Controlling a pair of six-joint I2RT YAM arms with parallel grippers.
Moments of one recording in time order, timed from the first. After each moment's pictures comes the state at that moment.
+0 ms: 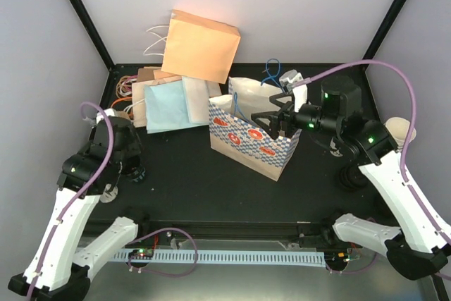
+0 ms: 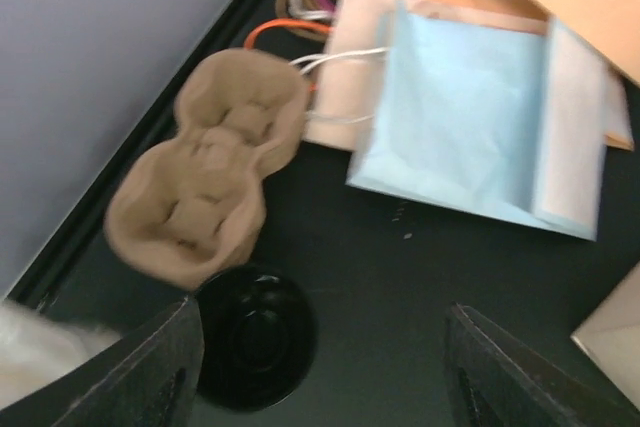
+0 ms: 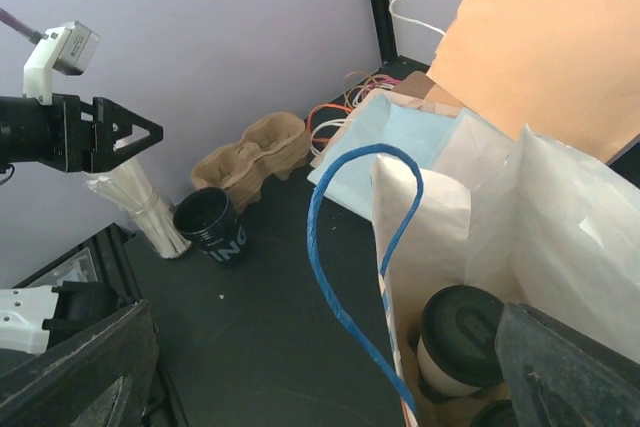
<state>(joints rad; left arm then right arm) -0.33 0.77 1.14 -1.13 -0.47 -0.56 0.58 1.08 1.42 -0.72 -0.45 0.11</state>
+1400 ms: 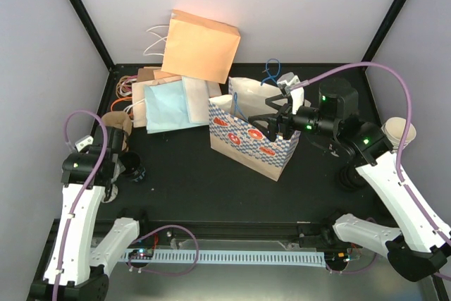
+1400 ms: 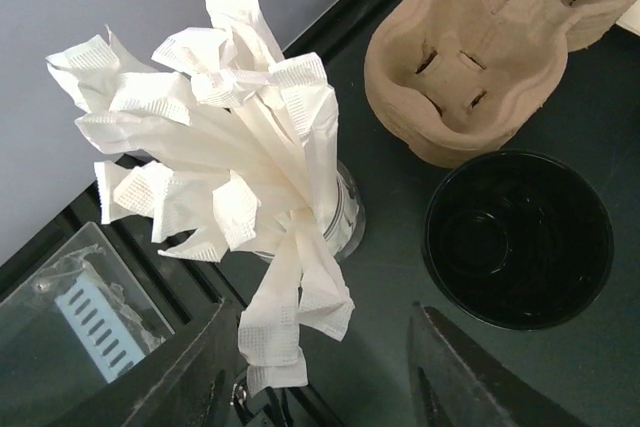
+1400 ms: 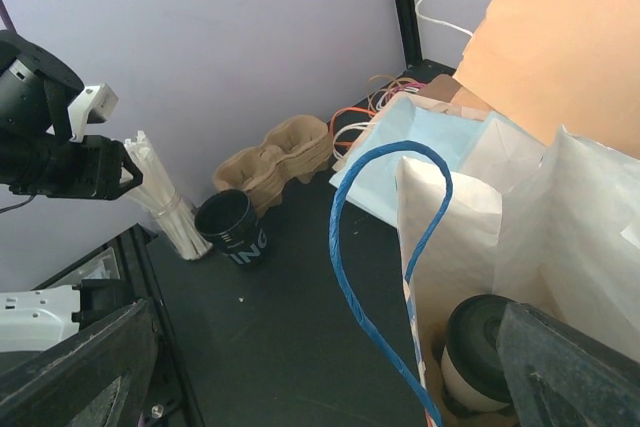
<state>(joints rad) -0.06 0.79 1.10 -1.53 -0.56 -0.79 0.58 1.05 1.34 -0.64 -0.50 0.14</state>
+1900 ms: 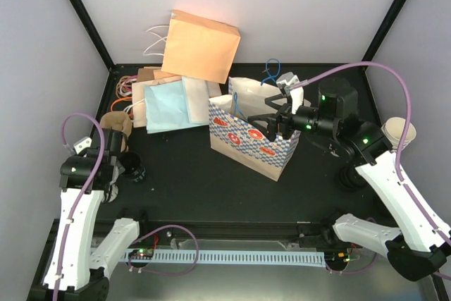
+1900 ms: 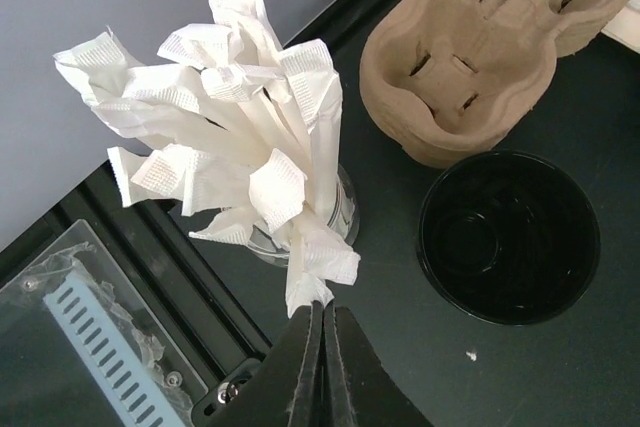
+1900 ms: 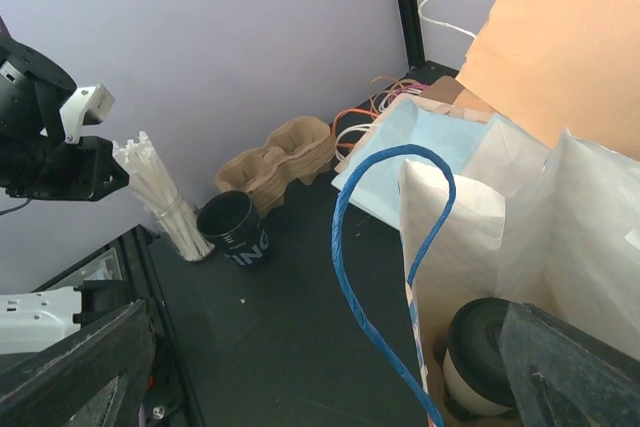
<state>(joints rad) -0.06 0.77 1.10 -1.53 -0.55 -0.80 0.58 1.05 1.34 -0.63 -0.51 0.14</state>
